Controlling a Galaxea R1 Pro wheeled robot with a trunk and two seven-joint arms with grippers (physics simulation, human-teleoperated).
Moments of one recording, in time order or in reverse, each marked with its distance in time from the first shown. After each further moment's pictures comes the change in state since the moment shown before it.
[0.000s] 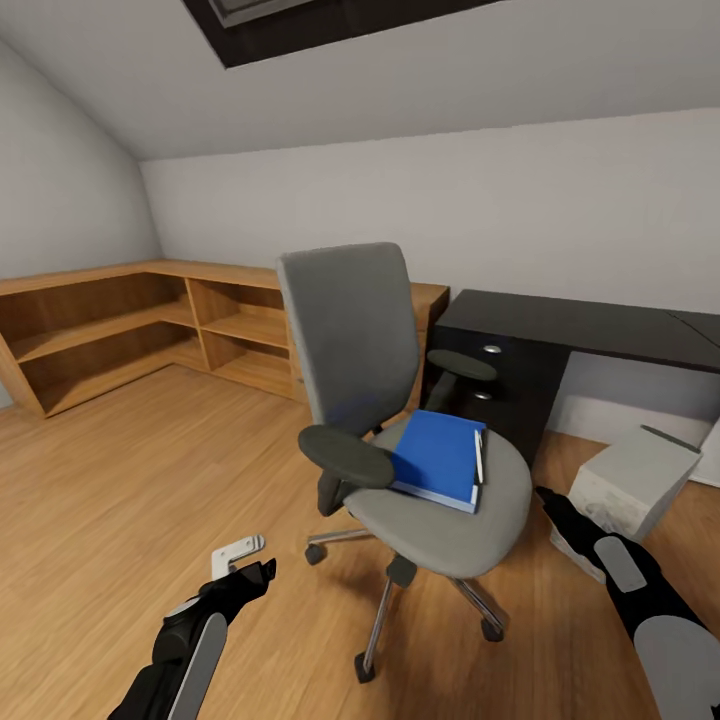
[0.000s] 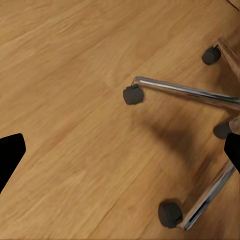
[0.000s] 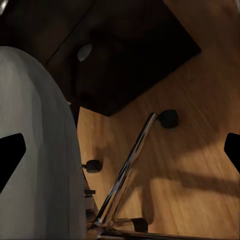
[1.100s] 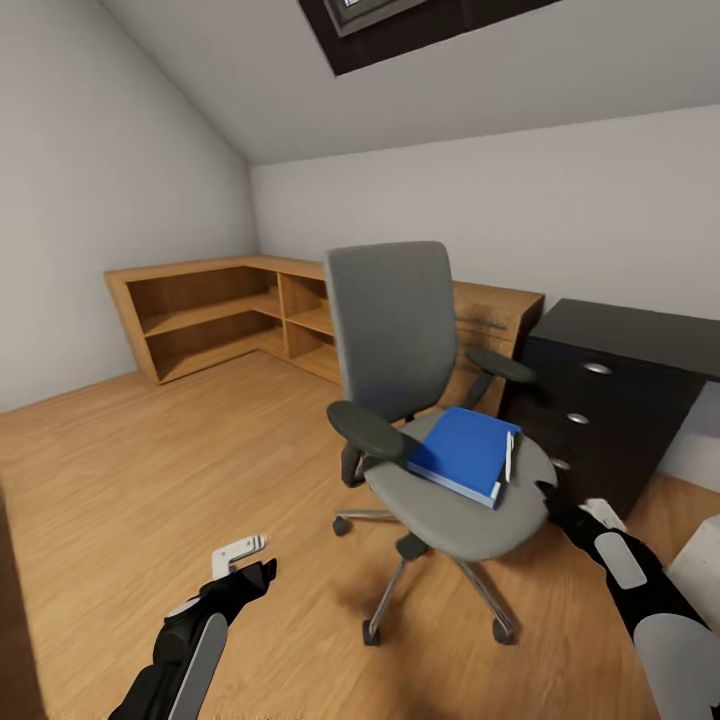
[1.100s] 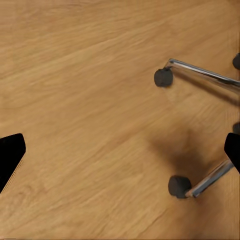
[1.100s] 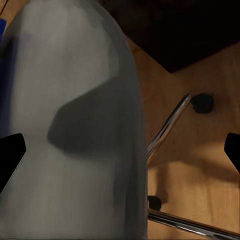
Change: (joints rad) left arm 0.000 -0.001 -0.001 0.000 0.002 0.000 0.000; right arm -0.001 0.003 -0.002 -0.028 0.001 -0.003 0.000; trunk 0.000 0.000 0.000
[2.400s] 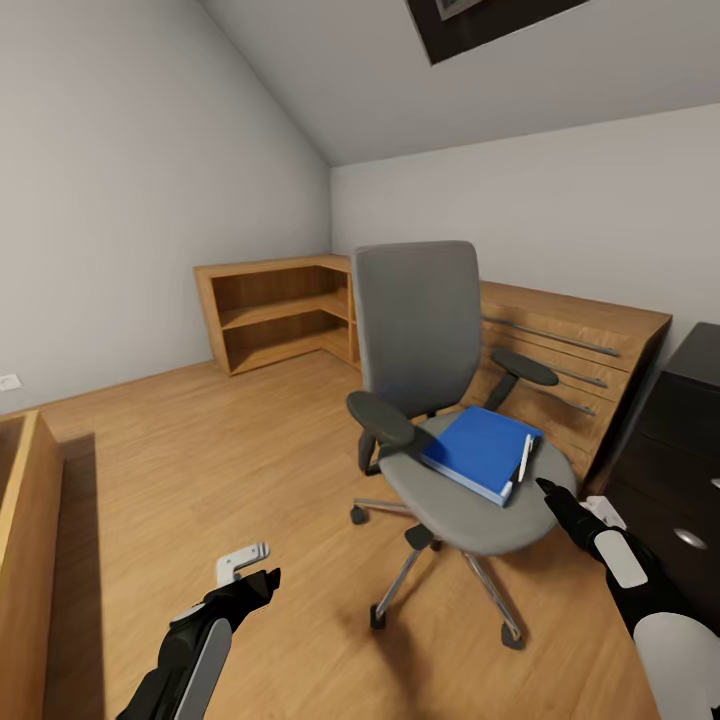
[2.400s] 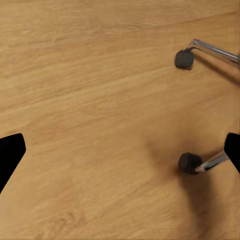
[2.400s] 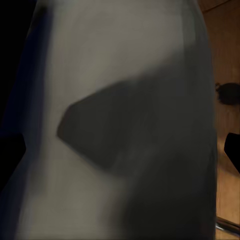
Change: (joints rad) left arm 0.000 -0.002 -0.008 0.043 -0.001 0.000 -0.008; right arm 0.000 0.001 0.002 -0.014 -0.003 -0.003 0.002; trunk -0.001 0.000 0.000
